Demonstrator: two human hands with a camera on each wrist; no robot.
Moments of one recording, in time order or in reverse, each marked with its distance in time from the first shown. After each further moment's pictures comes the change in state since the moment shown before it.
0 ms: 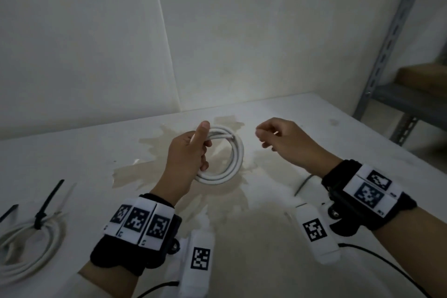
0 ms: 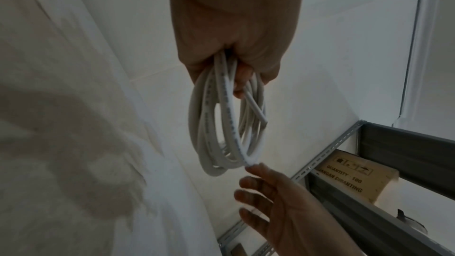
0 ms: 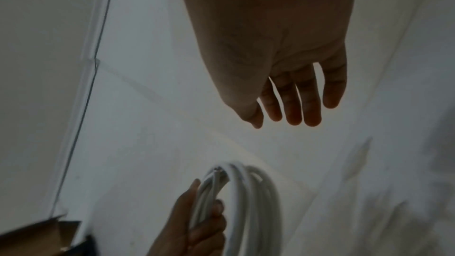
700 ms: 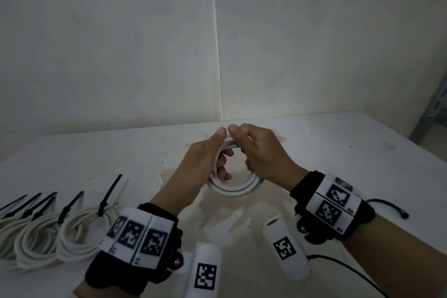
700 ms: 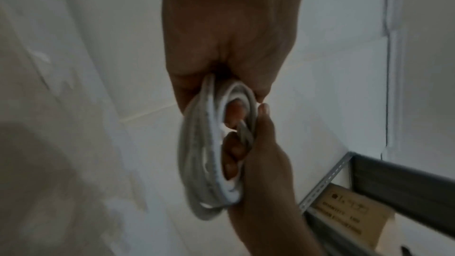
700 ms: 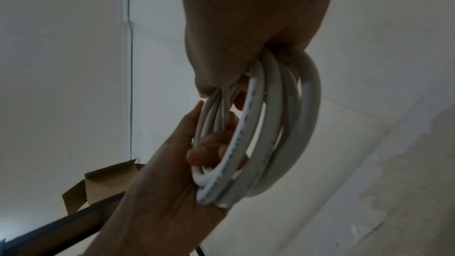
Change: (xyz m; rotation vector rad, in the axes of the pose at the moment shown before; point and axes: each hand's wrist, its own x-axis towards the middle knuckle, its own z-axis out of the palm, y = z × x) left_hand -0.018 0.033 -0.060 0.105 -0.085 -0.055; right_hand 0.017 -0.075 0.094 0.182 -0.084 -0.385
